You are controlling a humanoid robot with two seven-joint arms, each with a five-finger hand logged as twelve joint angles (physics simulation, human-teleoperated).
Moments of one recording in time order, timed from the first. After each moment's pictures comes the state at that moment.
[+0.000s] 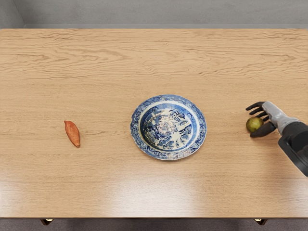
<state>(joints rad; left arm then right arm) -0.02 0.00 0.32 -0.19 0.08 0.07 0.17 0.62 -0.80 0.43 1.56 -1.07 -0.40 -0.54</state>
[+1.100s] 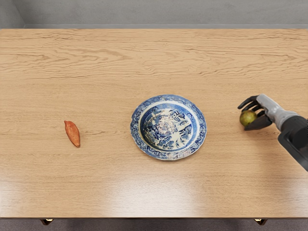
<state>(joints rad) -0.02 0.00 0.32 -0.19 0.08 0.07 0.17 0.65 -0.85 0.45 1.70 -1.06 -0.39 -0.57</state>
